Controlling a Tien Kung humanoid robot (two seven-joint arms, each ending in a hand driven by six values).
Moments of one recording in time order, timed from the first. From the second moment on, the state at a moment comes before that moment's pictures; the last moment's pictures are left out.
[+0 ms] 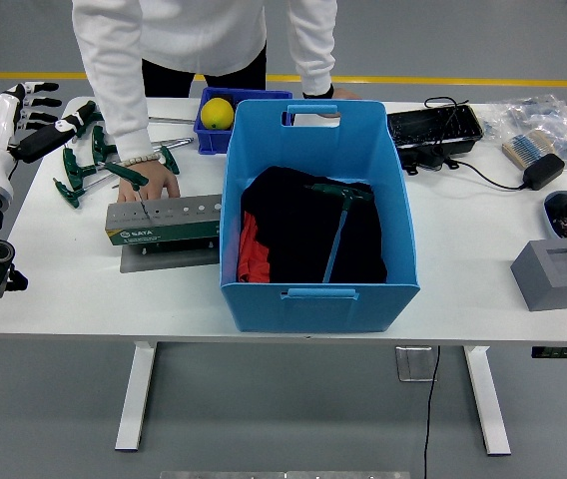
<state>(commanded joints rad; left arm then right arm) -0.36 0.24 -1.41 -1.22 1.54 0.34 0.18 0.18 -0.19 0.42 0.19 -0.58 -0.06 -0.14</state>
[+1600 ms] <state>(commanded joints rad) -0.39 0.28 -1.16 -1.17 0.27 0.37 0.31 0.17 -0.18 0.45 0.20 -0.63 -0.05 -0.15</state>
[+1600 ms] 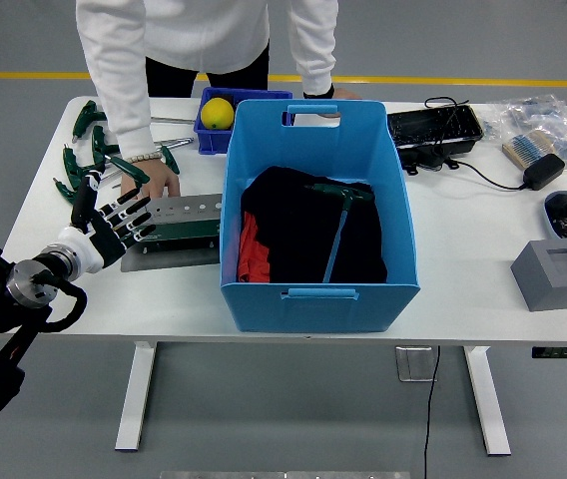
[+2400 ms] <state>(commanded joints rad) -0.42 0.28 -1.16 -1.15 0.29 0.38 0.31 0.18 -0.18 0.45 0.20 -0.62 -0.05 -0.15</state>
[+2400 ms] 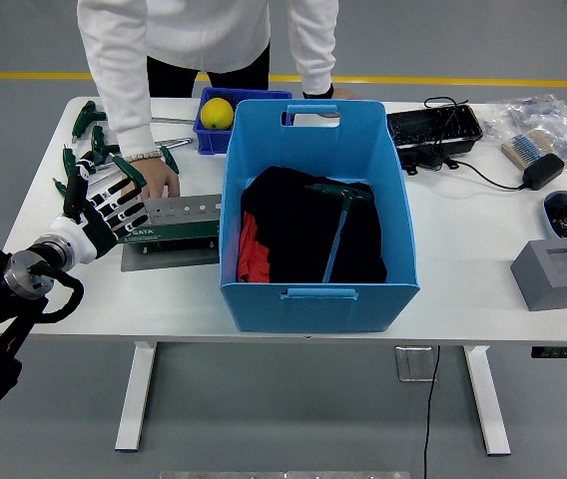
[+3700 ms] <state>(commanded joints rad) -0.44 0.35 -1.18 -1.37 0.14 0.35 0.30 0.18 -0.19 0.44 0.19 -0.61 -0.04 -0.15</state>
